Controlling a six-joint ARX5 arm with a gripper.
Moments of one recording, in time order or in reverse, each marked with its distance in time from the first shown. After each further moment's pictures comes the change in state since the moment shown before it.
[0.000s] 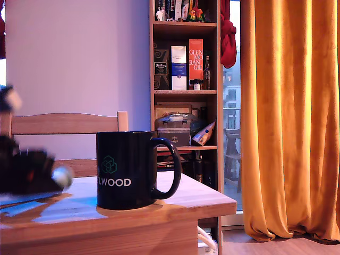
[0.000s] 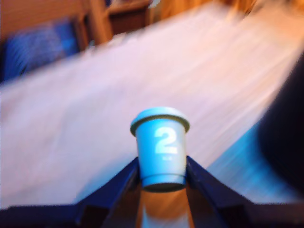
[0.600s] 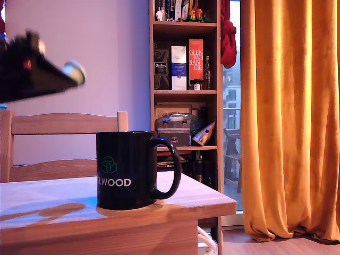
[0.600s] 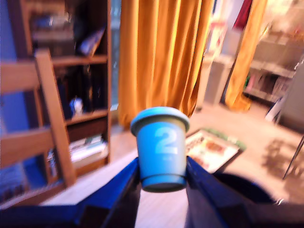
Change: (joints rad) arm -0.001 -0.404 0.000 -0.033 0.165 -0.053
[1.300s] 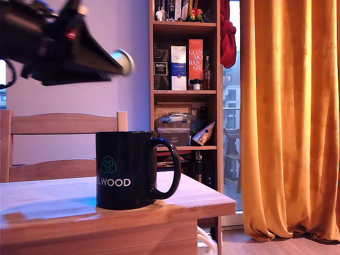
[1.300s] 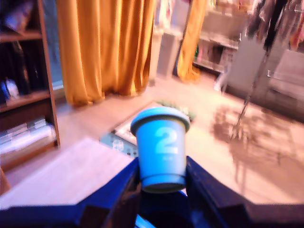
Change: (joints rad) arm -0.182 0.048 0.275 -0.454 0.013 -0.040
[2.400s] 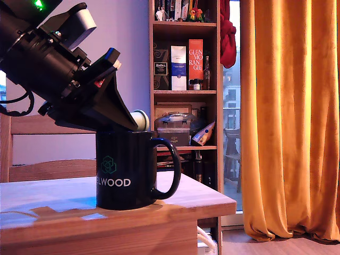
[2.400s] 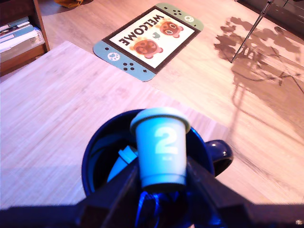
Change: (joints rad) arm -0.055 0.182 0.133 -0.273 -0.047 0.056
